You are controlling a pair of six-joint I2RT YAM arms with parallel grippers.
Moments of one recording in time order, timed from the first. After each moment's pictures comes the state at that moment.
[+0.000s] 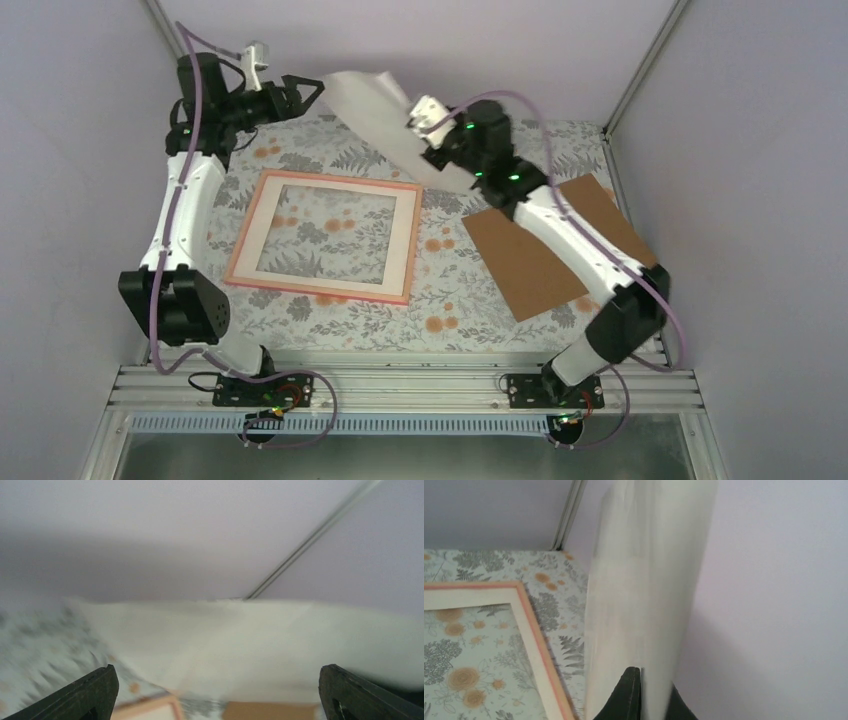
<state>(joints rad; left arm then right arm) 0.03 1.60 1.65 -0.39 0.81 -0.53 0.65 1.60 1.52 -0.13 -0.08 -0.54</state>
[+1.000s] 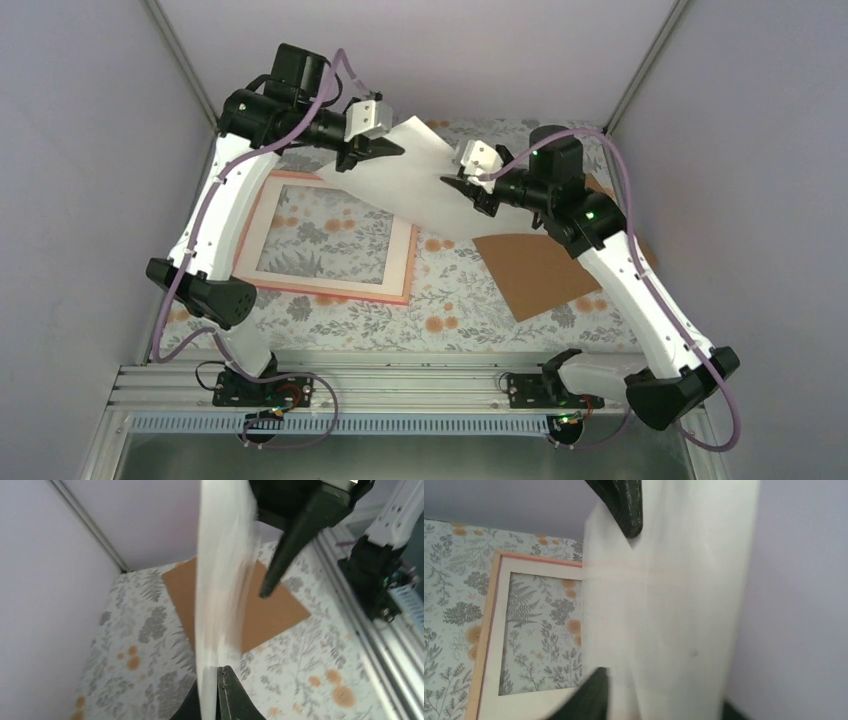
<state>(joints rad) -0.40 1.74 2.22 -1.26 0.90 0.97 0.52 1.22 1.41 -0.55 -0.47 -0.67</state>
